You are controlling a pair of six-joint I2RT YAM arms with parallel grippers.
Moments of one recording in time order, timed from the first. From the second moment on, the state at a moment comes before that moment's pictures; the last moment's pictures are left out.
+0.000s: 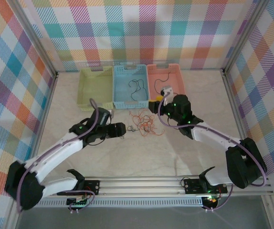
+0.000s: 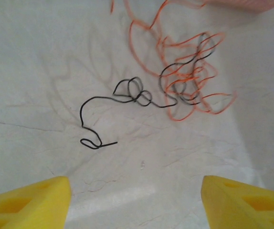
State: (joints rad) left arm -0.58 1.17 0.81 -0.55 0.11 -0.67; right arm 0.54 1.36 0.75 0.34 -0.19 0.23
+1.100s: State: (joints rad) left arm -0.65 1.70 1.05 -0.61 0.12 -0.62; right arm 0.54 1.44 0.55 0.59 -0.03 0.20
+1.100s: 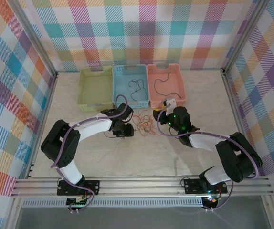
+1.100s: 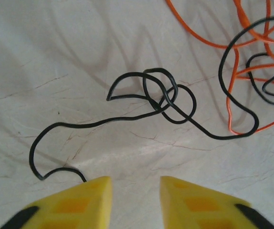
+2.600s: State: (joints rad) left arm -0.75 1.62 1.10 -0.80 -0.06 -0.55; right arm 0.56 1.37 0.52 0.67 -0.28 0.12
